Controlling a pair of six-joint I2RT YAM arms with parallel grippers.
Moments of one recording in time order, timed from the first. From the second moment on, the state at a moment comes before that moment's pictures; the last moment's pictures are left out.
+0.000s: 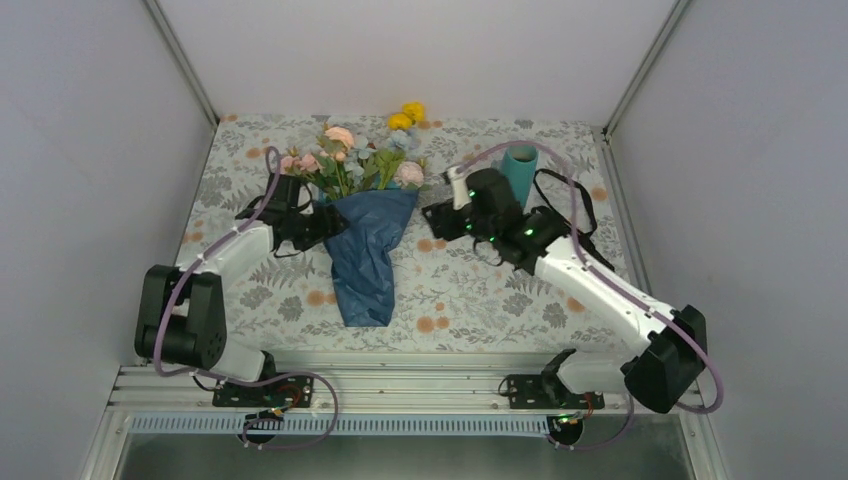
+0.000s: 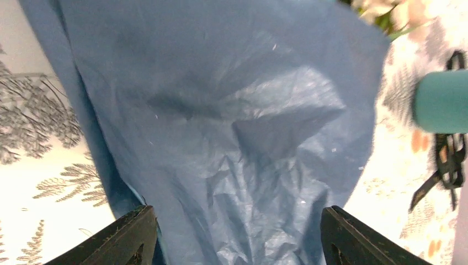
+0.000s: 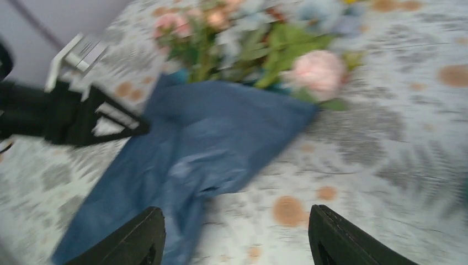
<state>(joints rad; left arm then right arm) -0.17 1.49 0.87 -0.39 0.39 -0.58 0.64 1.28 1.12 -0.44 -0.01 0.29</state>
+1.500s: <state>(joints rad) -0.43 1.47 0.95 -0.44 0.23 -0.58 1.01 1.27 0.67 0.01 0.34 0.70</state>
